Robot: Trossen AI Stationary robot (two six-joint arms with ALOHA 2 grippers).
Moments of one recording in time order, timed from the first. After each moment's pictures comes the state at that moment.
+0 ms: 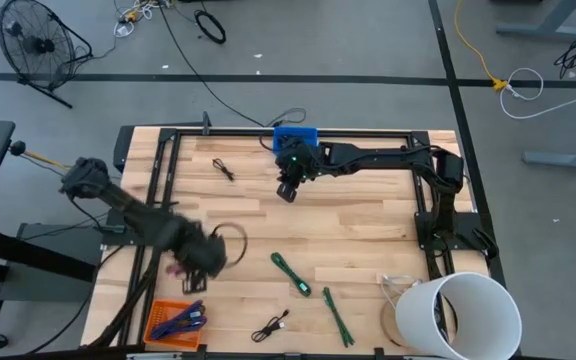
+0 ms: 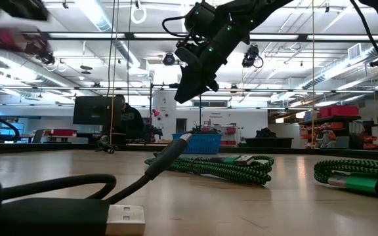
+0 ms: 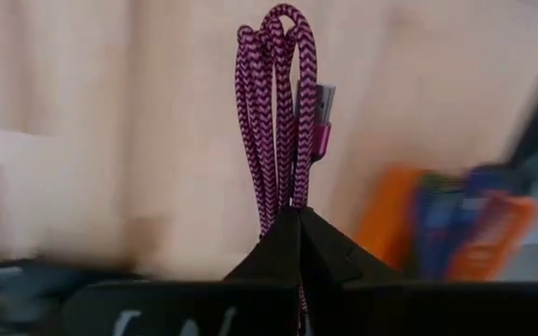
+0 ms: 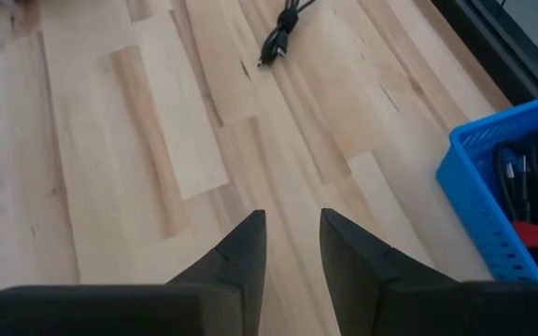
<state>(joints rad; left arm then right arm) -0.55 1.42 1.26 -1.29 0.06 -0.74 -0.24 1.91 1.50 -0.43 0.01 0.12</state>
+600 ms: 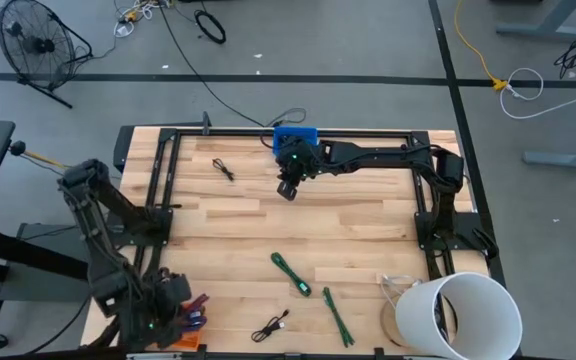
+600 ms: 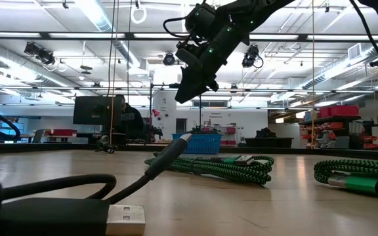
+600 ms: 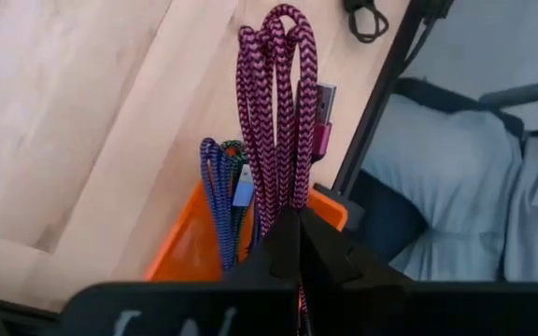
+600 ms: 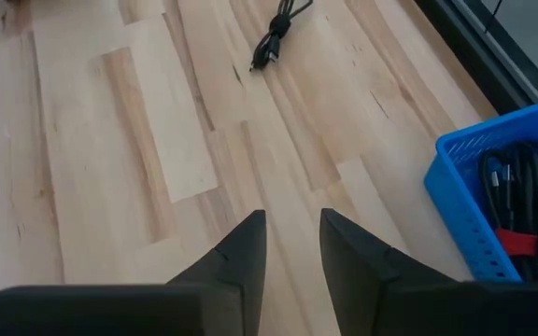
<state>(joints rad) -1.10 1.44 1.26 -1.02 -0.28 -1.52 -0.25 1.91 1.50 -0.43 0.02 0.09</state>
